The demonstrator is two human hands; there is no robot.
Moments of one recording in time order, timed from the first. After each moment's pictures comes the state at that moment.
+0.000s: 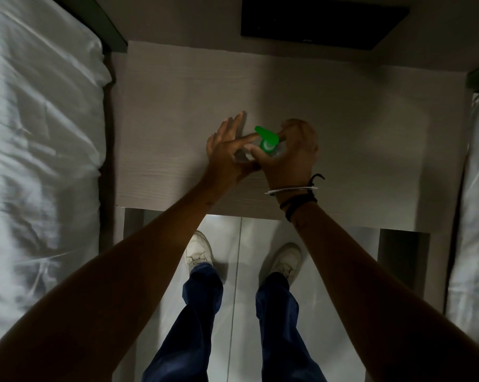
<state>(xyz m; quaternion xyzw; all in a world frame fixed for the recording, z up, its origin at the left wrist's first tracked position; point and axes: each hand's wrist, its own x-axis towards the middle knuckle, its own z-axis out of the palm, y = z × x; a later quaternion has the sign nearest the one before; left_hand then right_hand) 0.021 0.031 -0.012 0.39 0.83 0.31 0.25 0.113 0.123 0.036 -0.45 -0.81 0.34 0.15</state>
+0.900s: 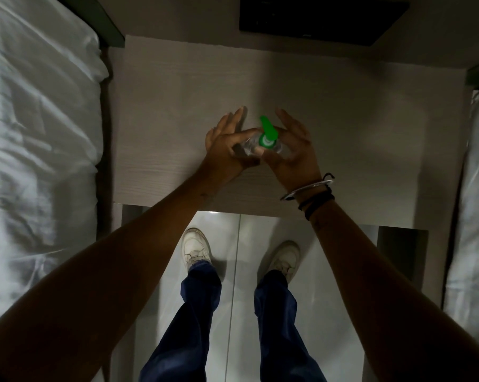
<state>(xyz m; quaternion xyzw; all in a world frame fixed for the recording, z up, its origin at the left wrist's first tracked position) 0.012 0.036 -0.014 0.41 0.82 0.28 0.28 0.132 0.140 0.034 -0.34 -0.82 0.46 0.08</state>
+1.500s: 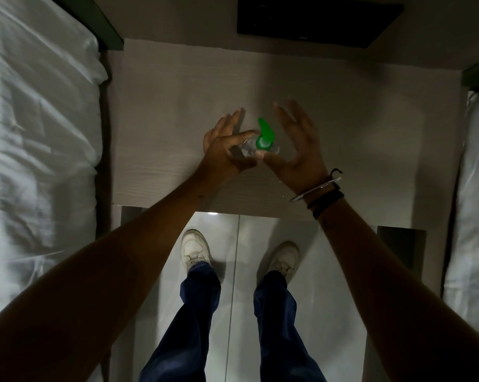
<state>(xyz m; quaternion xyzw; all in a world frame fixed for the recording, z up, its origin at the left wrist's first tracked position) 0.013 0.033 -0.006 0.41 0.82 0.28 0.28 0.139 0.151 0.053 -0.28 -0.88 0.39 0.05</state>
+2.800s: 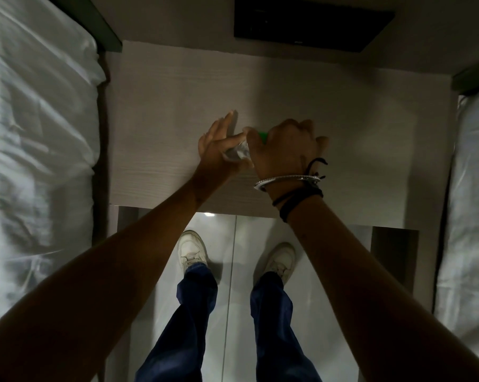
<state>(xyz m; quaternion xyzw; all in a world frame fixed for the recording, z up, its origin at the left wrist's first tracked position) 0.016 0.026 -0.021 0.40 0.84 0.26 0.26 0.103 0.120 0.088 -0.45 -0.87 0.18 -0.01</state>
